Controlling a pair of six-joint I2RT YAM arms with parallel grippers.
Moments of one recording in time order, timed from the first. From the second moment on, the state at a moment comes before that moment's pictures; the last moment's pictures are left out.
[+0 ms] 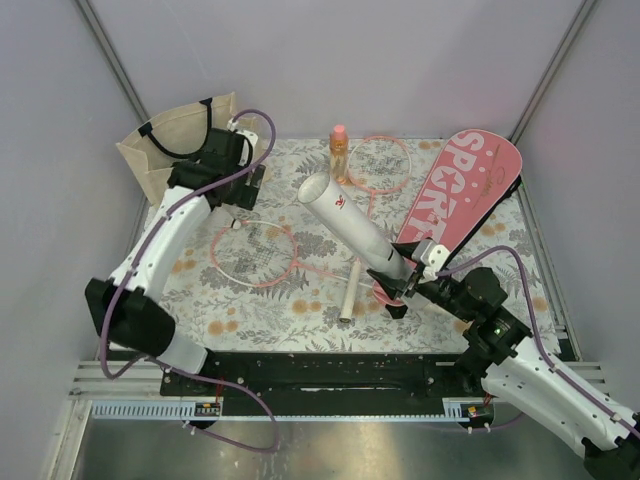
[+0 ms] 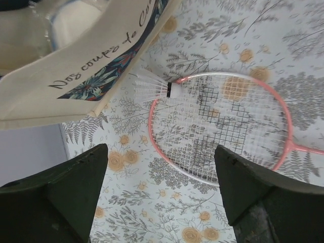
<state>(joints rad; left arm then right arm) -0.33 1.44 1.54 -0.90 -0.30 0.08 0.73 0.52 0.44 0.18 -0.23 -0.16</state>
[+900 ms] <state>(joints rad) 0.24 1.37 0.83 -0.08 0.36 -0.46 0.73 0.44 0.44 0.16 -0.22 -0.13</state>
